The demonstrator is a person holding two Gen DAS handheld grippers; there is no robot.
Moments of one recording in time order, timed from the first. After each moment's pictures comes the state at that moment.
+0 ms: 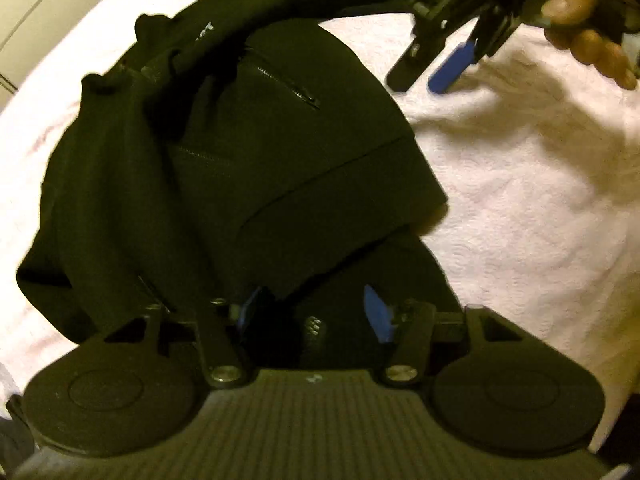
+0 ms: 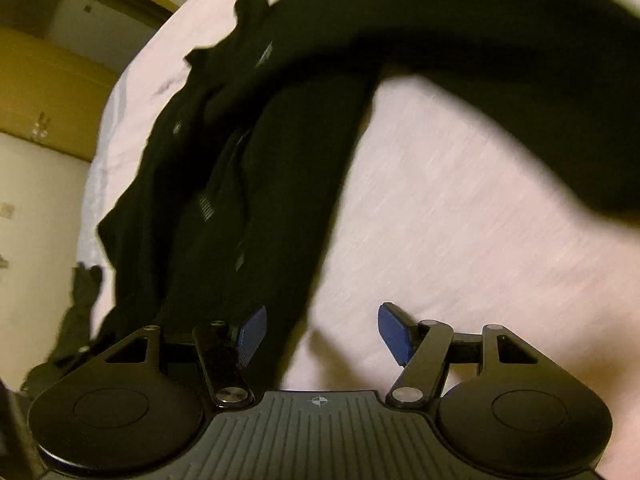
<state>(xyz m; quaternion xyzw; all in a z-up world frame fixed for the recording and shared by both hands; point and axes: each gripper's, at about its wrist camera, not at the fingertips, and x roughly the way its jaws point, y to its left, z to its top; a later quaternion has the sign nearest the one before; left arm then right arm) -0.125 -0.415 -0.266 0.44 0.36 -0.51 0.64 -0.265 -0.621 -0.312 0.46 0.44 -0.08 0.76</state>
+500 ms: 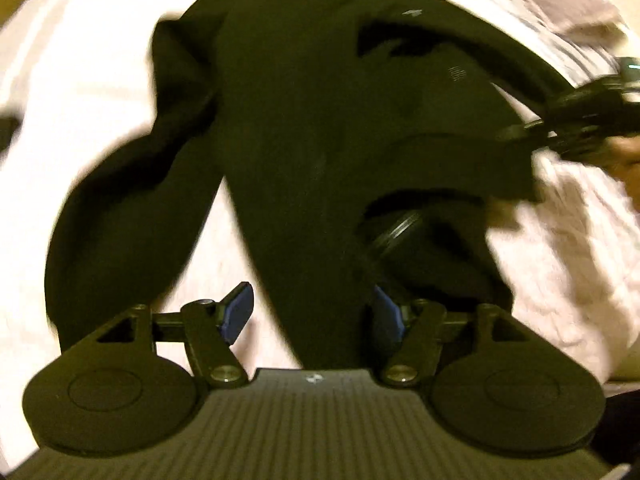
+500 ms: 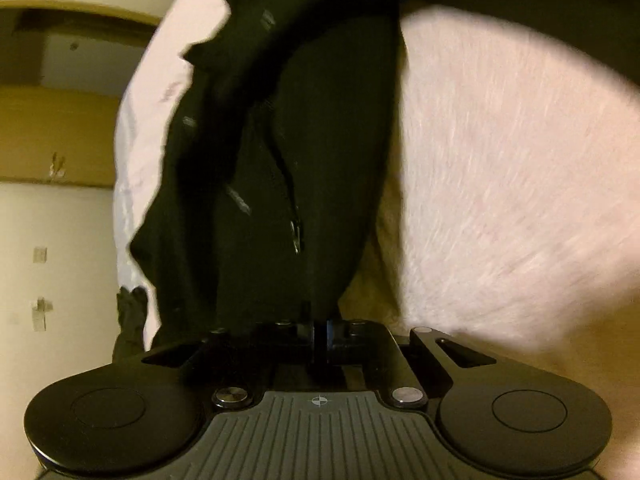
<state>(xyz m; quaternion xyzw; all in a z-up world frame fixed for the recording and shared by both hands) -0.080 -0.277 -0.233 0.18 0.54 -0.35 0.74 -0.260 -0.640 -0.292 0.53 0.44 -0.06 0.72</state>
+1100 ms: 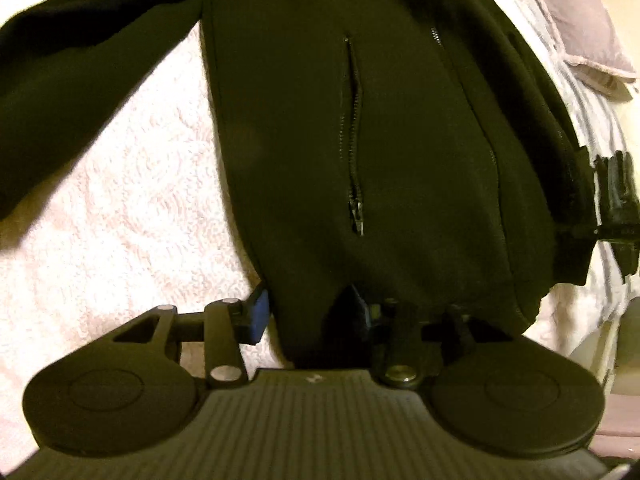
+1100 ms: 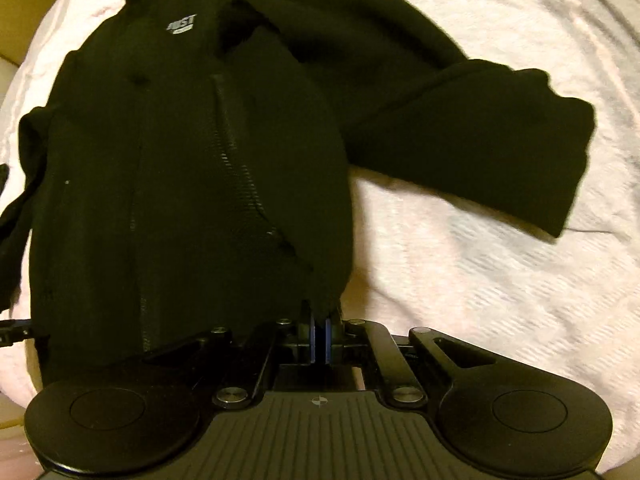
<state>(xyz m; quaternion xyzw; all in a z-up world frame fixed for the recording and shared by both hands) -0.101 -0.296 -0.272 0.07 0.66 -0.34 0.67 -0.361 -0.695 -0.242 0.29 0.59 -0.15 0.74</state>
